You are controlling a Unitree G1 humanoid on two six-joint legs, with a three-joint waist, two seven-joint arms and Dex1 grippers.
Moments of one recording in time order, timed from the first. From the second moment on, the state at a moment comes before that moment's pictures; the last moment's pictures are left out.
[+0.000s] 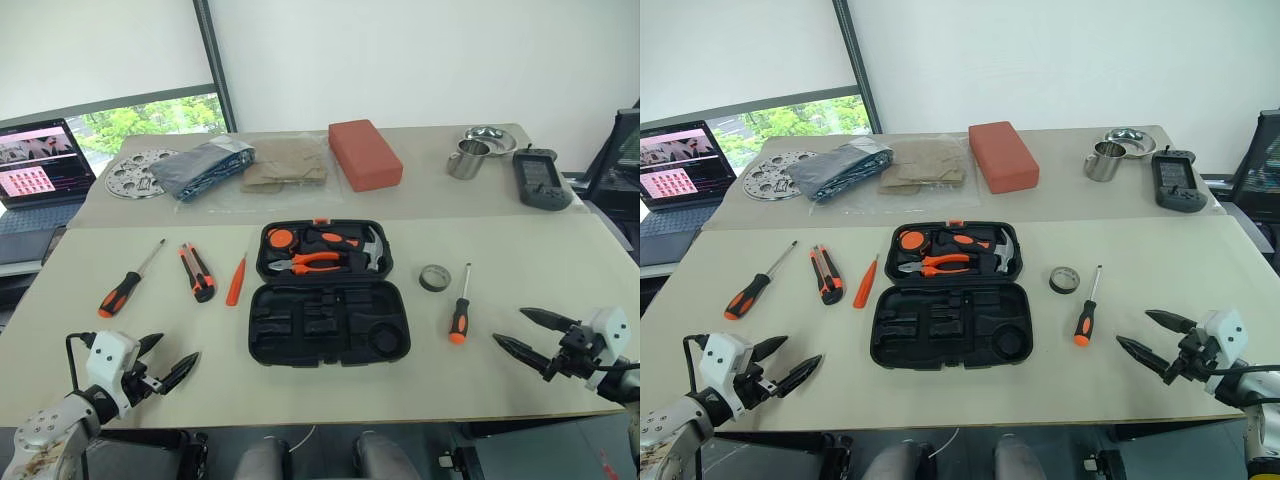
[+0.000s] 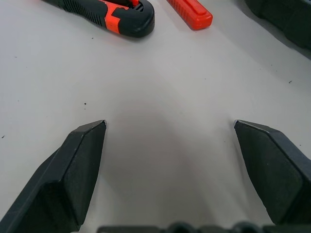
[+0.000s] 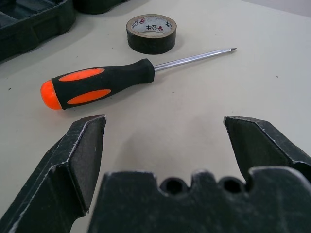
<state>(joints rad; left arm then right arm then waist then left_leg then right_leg) 0.36 0.59 0.37 -0.14 -0.39 0.20 -0.78 0.03 -0.76 -0.40 0.44 0.41 -0.15 1.19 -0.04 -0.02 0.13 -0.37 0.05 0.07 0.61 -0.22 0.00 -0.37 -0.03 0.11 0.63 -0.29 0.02</state>
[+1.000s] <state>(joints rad) 0.24 0.56 0.48 -0.14 -0.49 0.17 -0.73 0.00 -0.75 -0.41 0.24 0.50 -0.06 1.20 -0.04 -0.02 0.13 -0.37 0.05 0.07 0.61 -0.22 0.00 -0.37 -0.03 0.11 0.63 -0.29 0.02</state>
